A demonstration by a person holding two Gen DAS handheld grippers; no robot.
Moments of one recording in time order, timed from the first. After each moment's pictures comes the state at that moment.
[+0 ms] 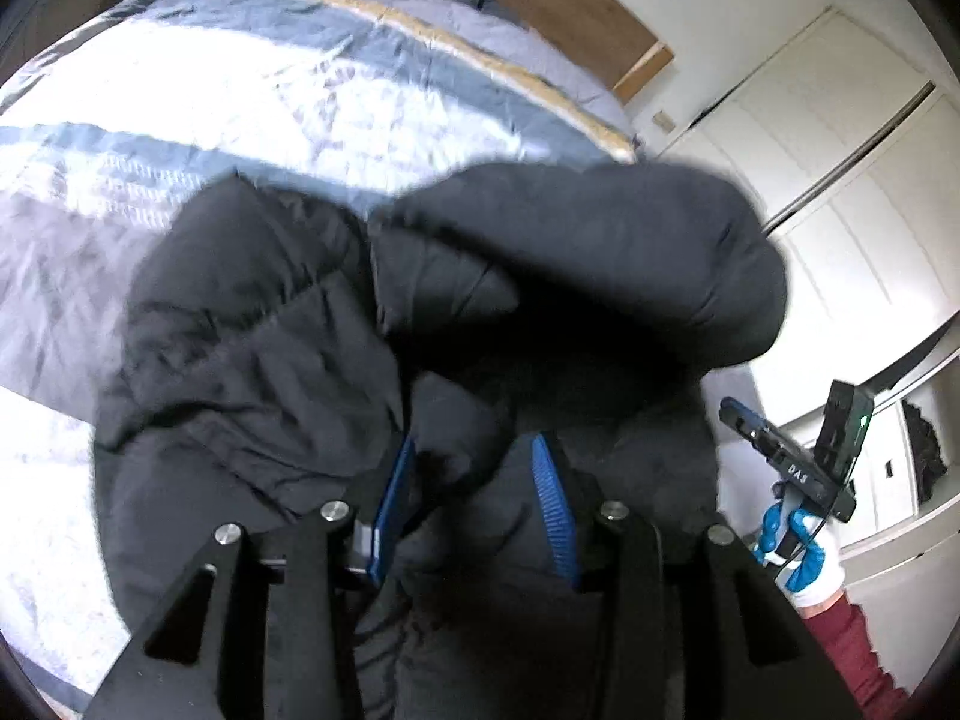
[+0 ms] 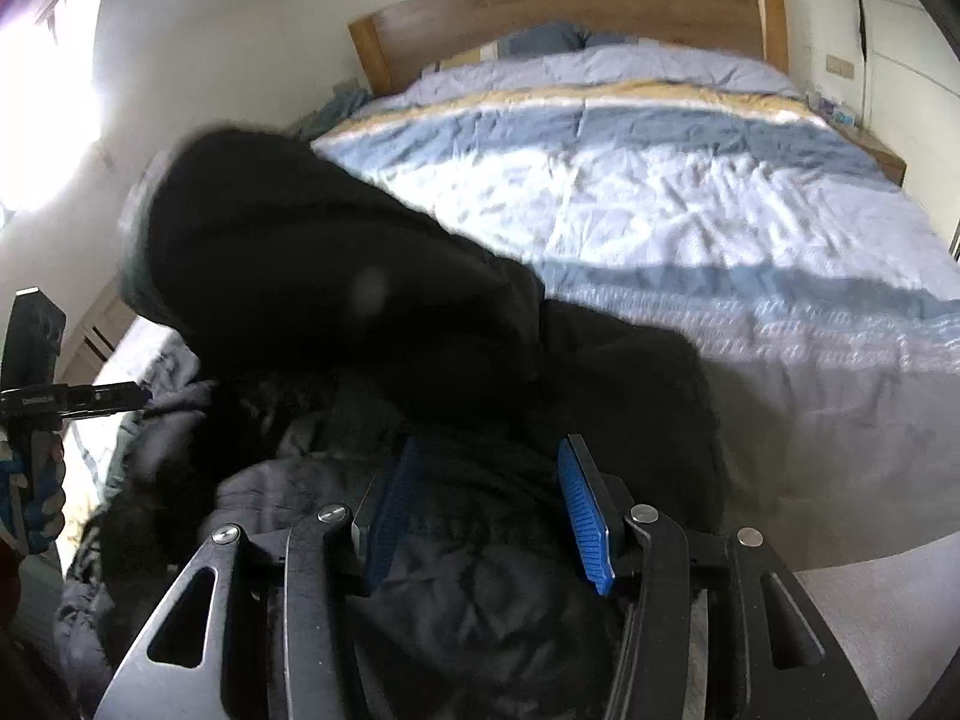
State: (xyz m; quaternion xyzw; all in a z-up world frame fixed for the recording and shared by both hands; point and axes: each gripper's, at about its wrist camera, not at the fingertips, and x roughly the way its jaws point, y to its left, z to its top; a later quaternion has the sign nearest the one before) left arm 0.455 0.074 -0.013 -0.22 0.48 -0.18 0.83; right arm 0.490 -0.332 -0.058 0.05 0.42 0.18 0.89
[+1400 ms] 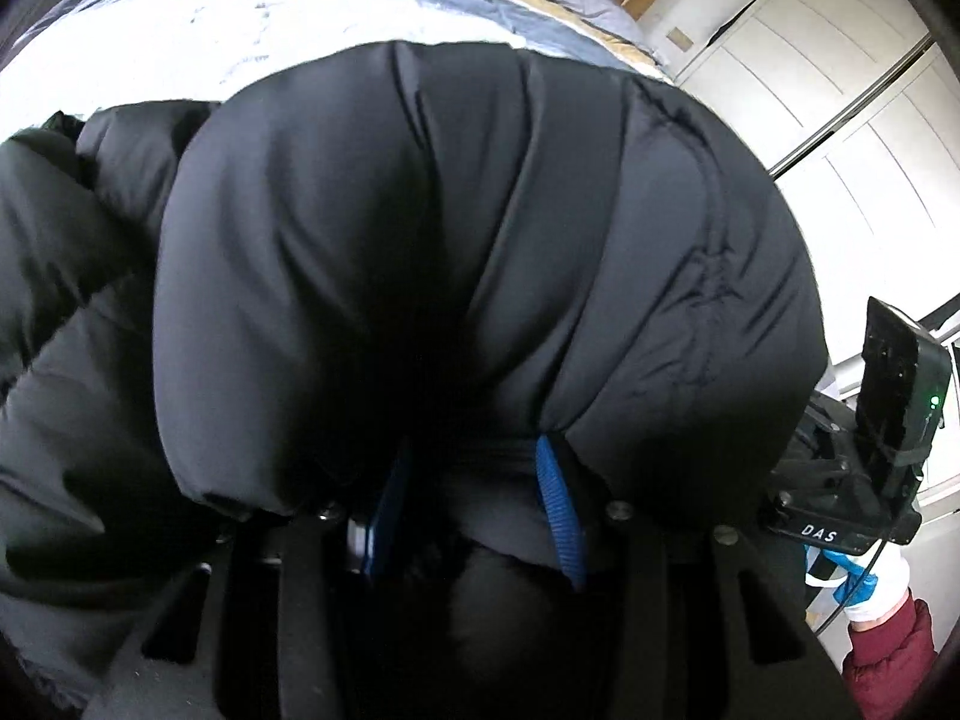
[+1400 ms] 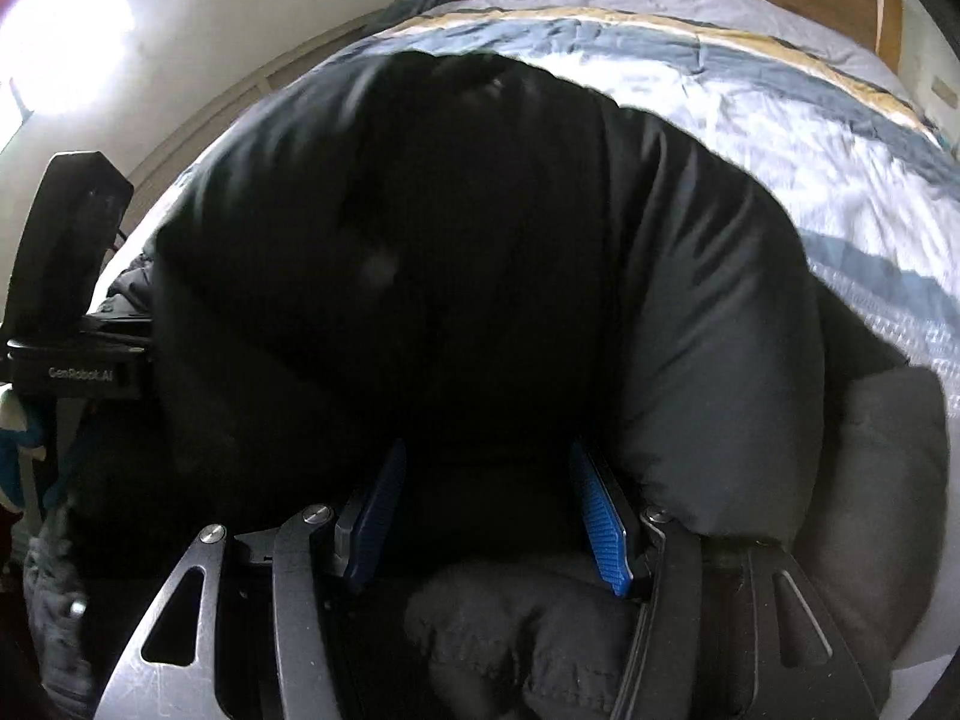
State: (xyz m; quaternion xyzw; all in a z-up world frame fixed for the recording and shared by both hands) left arm 0.533 -0.014 -0.114 -0.13 0.55 -0.18 0.80; right arm 0.539 -0.234 -0.138 -0.03 0.50 0.25 0.83
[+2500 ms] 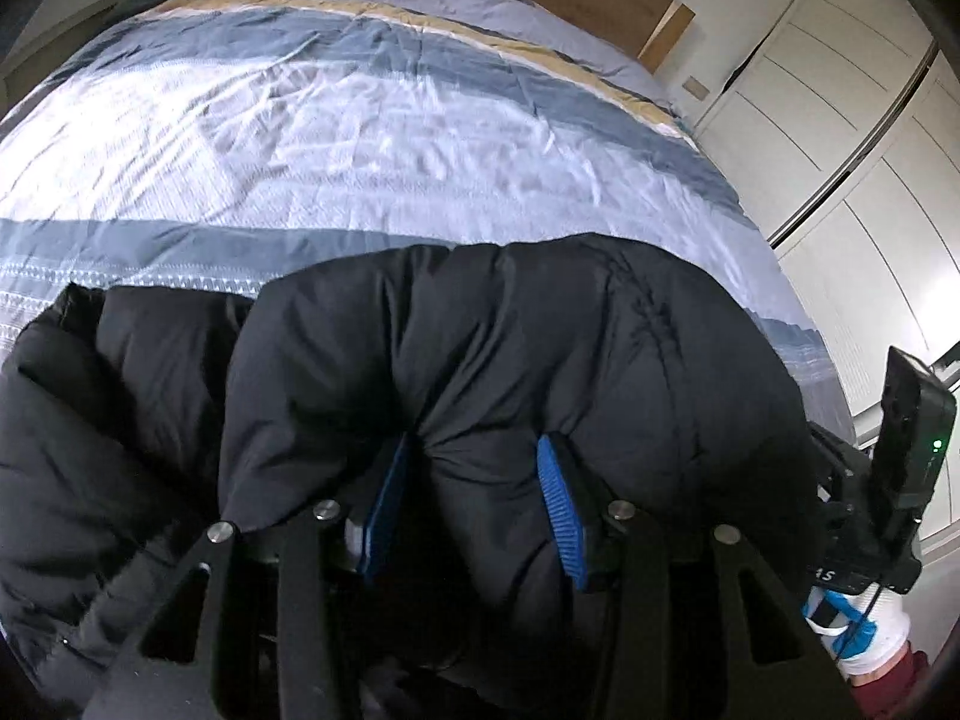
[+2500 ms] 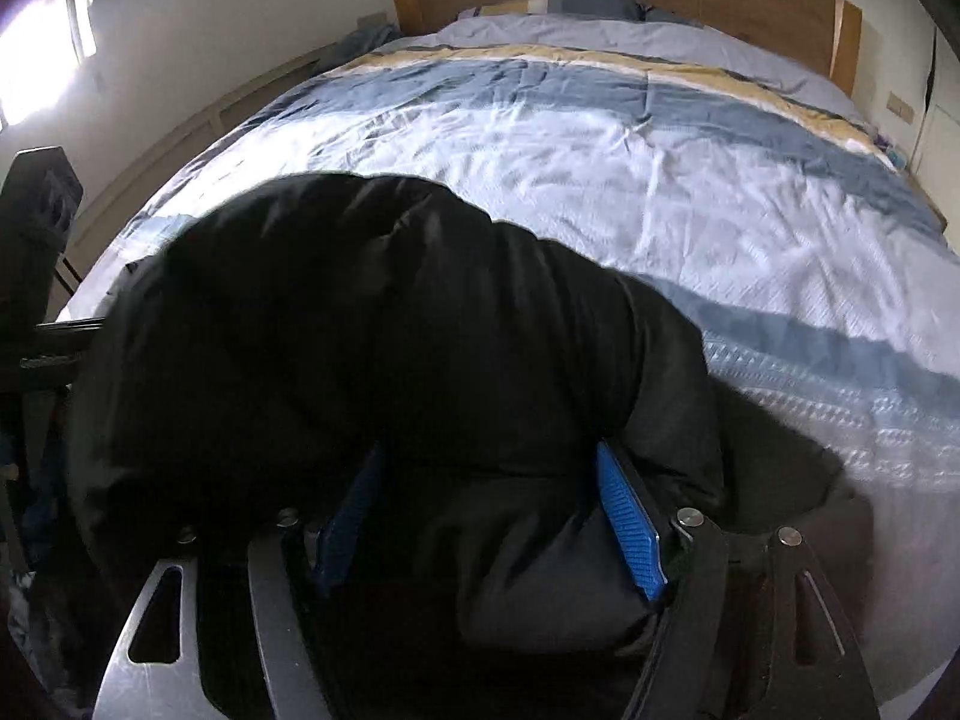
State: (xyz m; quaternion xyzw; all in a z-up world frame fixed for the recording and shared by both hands) left arm 0.578 -0.010 -0.080 -0.13 0.50 -0.14 0.84; right arm 0.583 -0.237 -0.116 -0.03 0.47 0.19 0.86
